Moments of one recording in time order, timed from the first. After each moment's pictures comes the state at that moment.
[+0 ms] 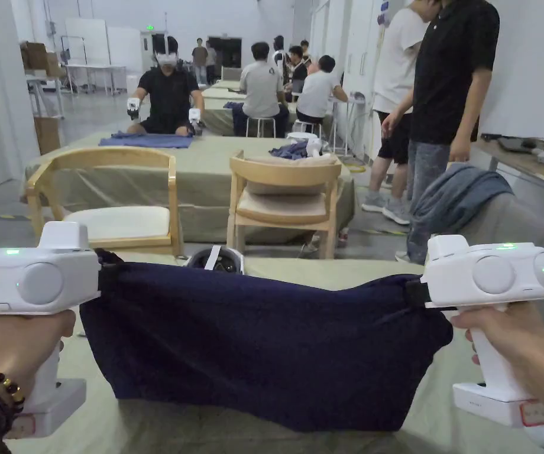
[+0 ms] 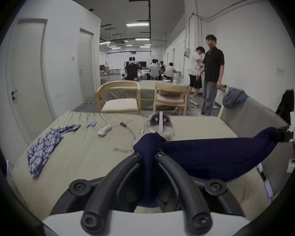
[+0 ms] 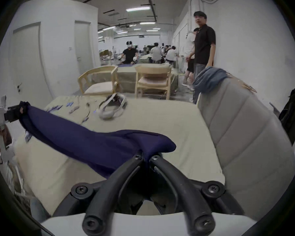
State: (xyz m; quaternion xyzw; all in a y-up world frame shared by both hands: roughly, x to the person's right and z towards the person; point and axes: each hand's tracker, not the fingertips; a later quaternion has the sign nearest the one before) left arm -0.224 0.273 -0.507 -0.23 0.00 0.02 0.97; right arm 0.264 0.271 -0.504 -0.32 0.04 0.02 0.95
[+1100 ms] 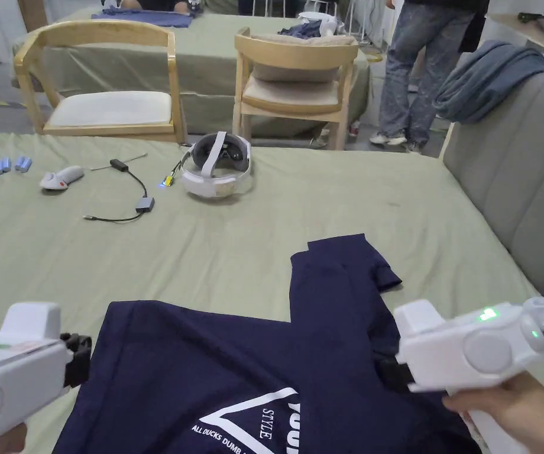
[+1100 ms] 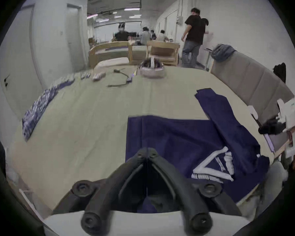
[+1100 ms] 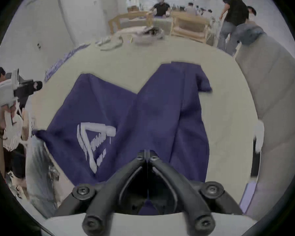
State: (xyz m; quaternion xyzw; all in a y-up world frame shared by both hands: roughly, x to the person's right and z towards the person) left arm -0.234 0.126 -0.397 -0.37 -0.04 -0.01 0.93; right arm 0.209 0.117 -0.439 -0.49 0.14 0.06 0.86
